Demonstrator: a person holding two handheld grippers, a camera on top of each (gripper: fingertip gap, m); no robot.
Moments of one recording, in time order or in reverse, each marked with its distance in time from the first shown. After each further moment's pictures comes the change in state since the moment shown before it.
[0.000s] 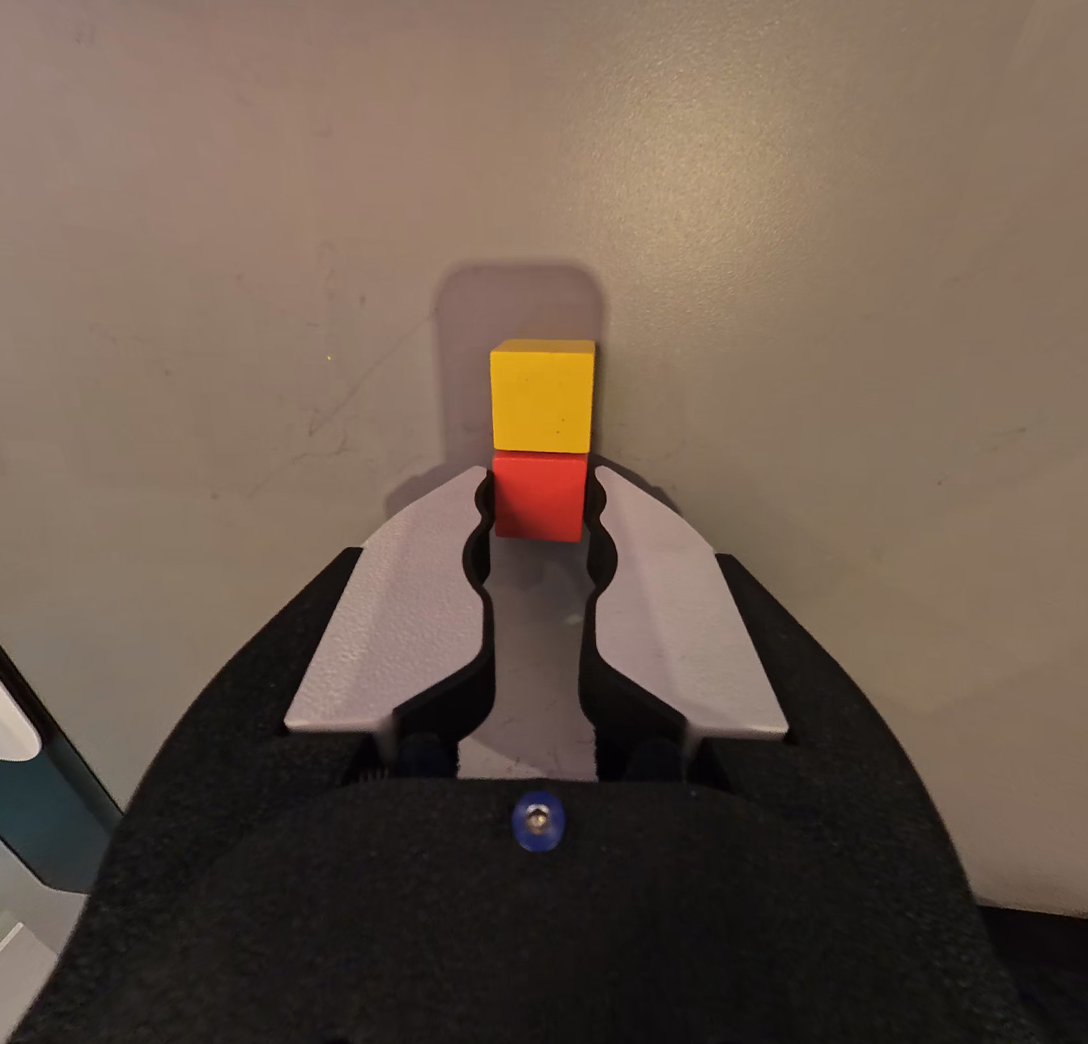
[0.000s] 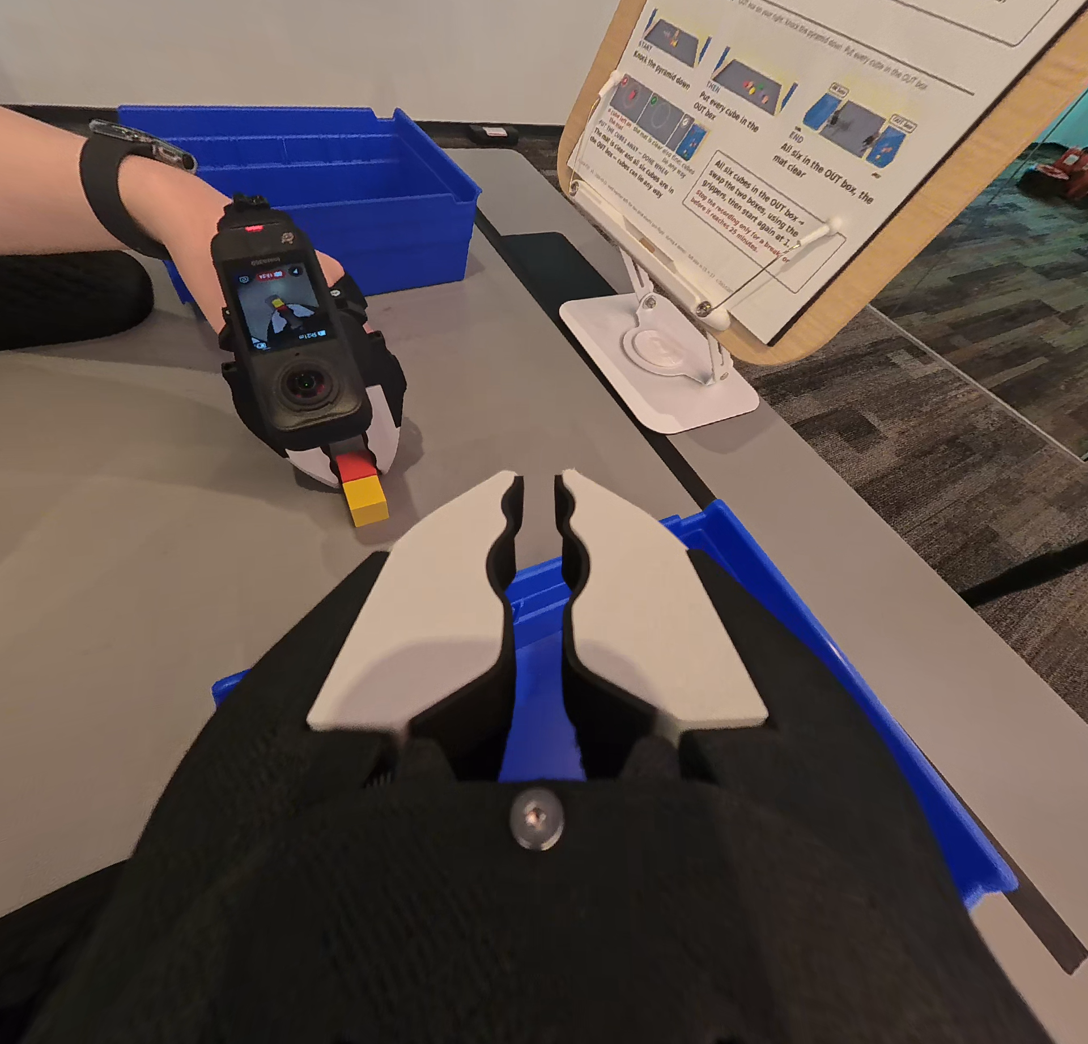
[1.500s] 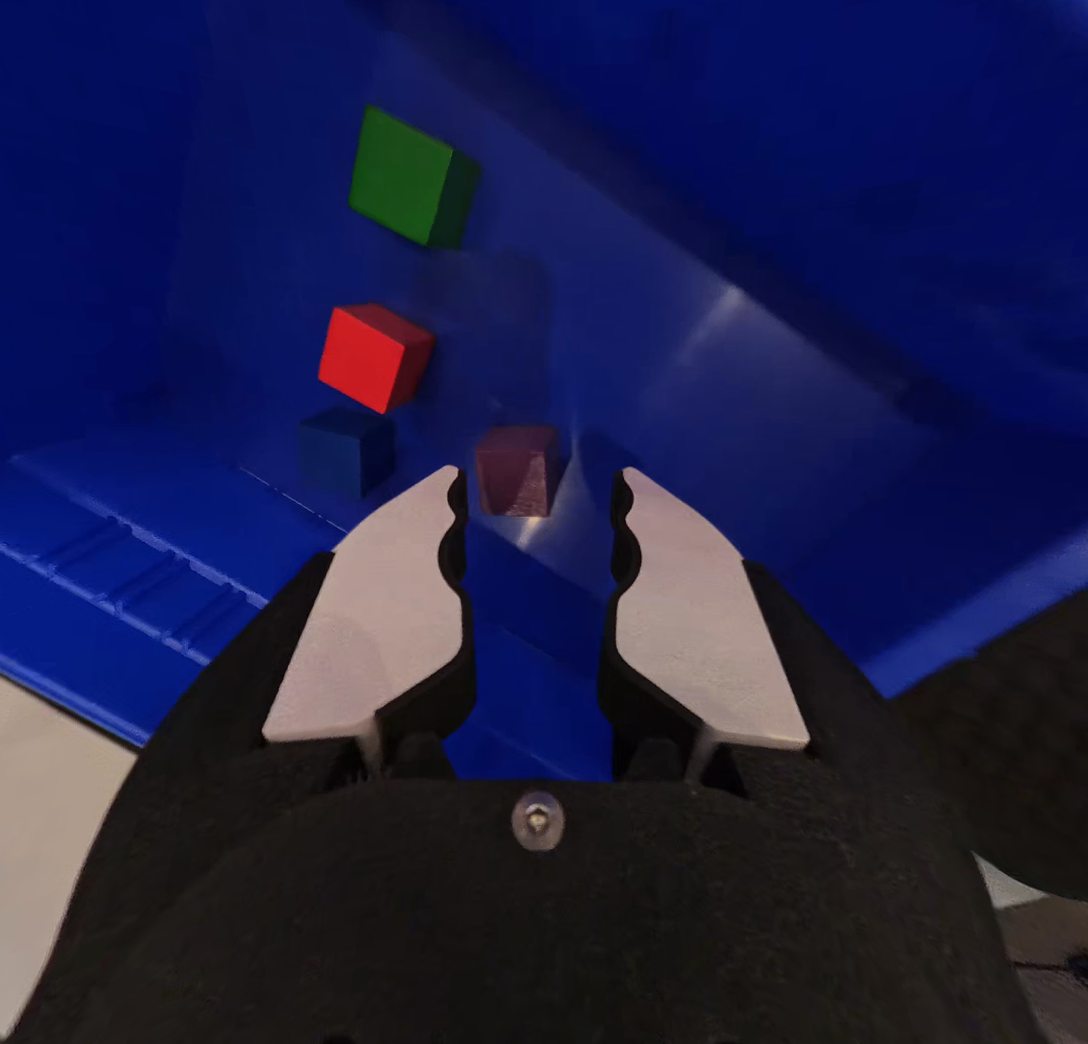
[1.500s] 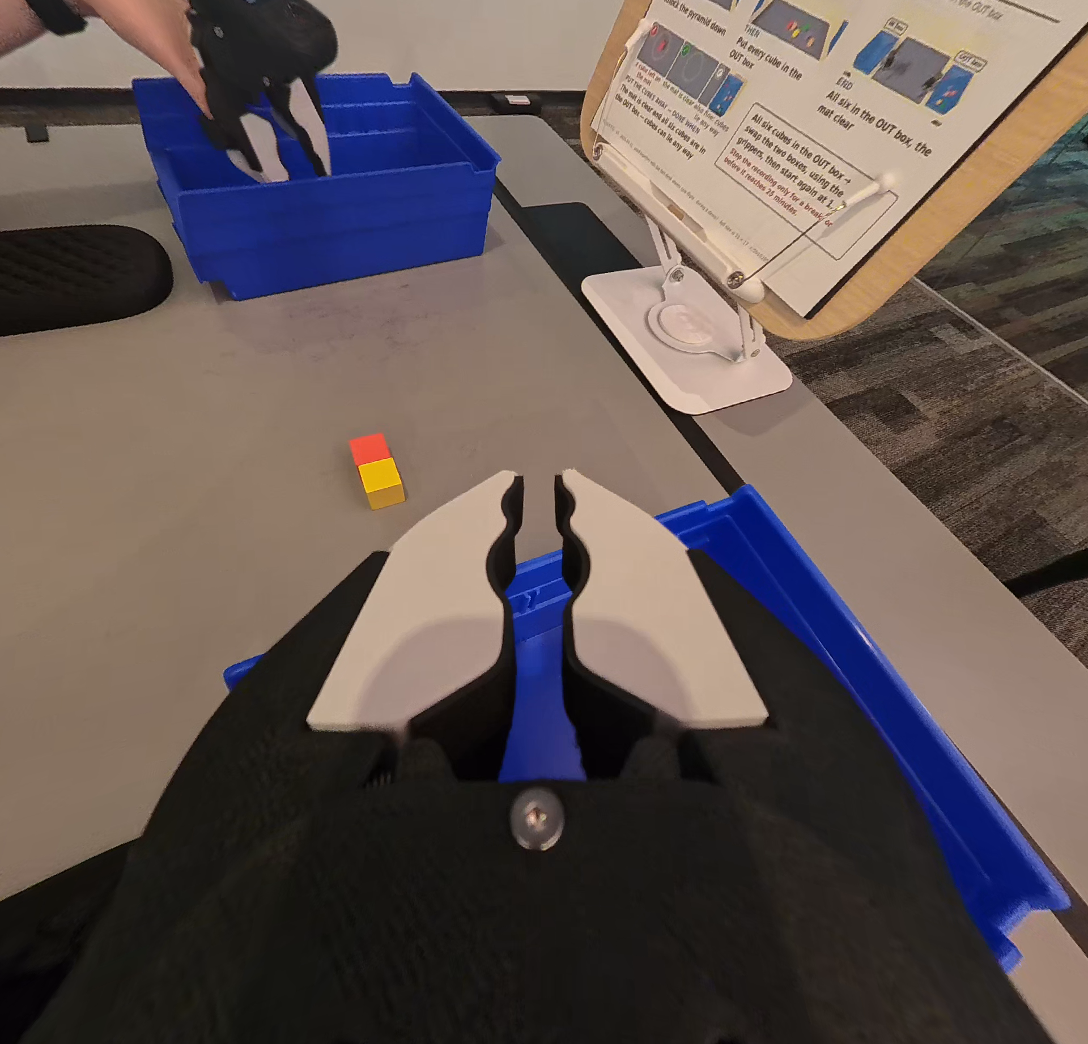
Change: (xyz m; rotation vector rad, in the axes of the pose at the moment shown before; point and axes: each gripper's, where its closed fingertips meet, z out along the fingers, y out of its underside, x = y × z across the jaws) left arm -0.027 0.322 -0.067 -0.115 -0.157 -0.644; right arm -0.005 0.010 0.007 -0.041 -0.043 0.022
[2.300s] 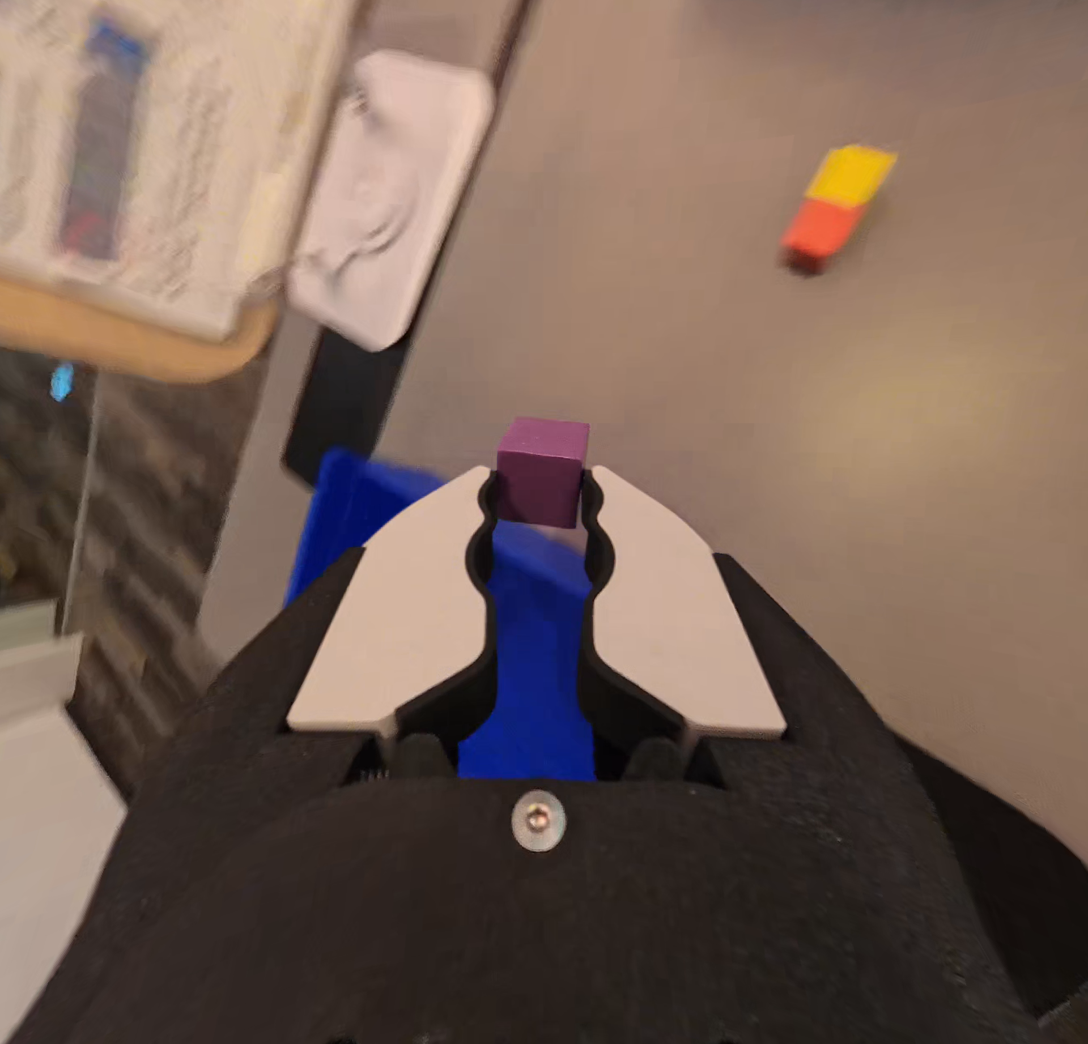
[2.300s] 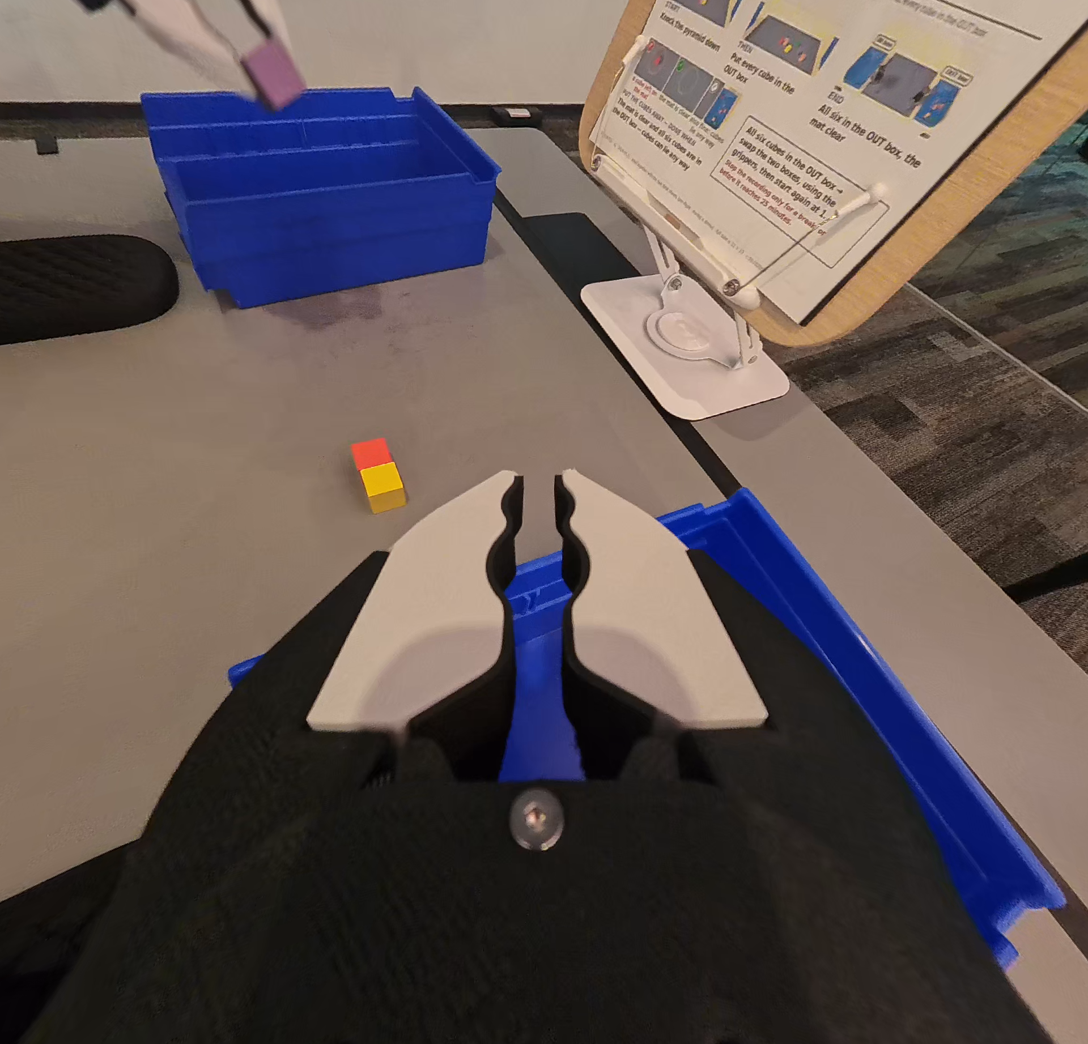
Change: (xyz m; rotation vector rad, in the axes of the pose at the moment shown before) left arm 0.089 -0.147 -0.165 0.454 -0.197 0.231; right arm 0.000 -0.002 -0.003 0.016 0.000 0.000
